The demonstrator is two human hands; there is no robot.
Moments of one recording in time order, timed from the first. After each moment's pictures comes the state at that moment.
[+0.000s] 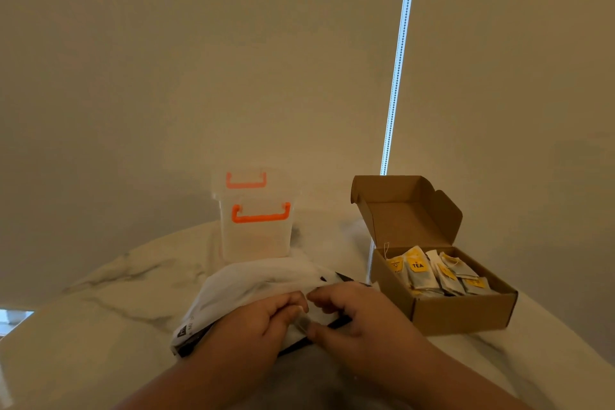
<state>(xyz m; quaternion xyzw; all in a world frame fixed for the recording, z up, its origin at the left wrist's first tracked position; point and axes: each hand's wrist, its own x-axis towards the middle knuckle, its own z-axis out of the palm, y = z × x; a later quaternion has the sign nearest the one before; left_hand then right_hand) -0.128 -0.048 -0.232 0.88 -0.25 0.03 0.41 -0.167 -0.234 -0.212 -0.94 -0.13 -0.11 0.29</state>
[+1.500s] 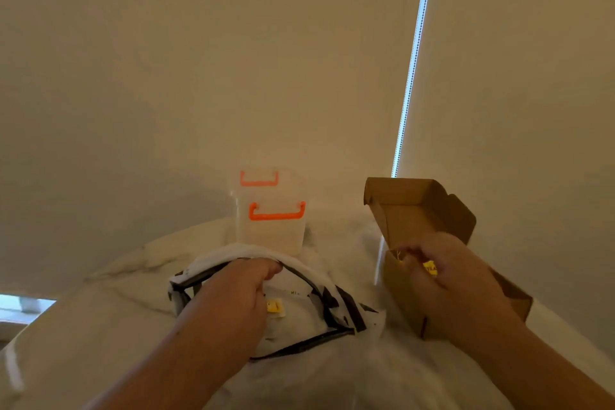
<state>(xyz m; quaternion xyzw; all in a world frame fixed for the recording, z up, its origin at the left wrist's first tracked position) -0.136 -0.019 -0.202 0.90 -0.20 0.19 0.33 -0.172 -0.292 -0.180 -0.92 -0.04 -0.34 0.20</state>
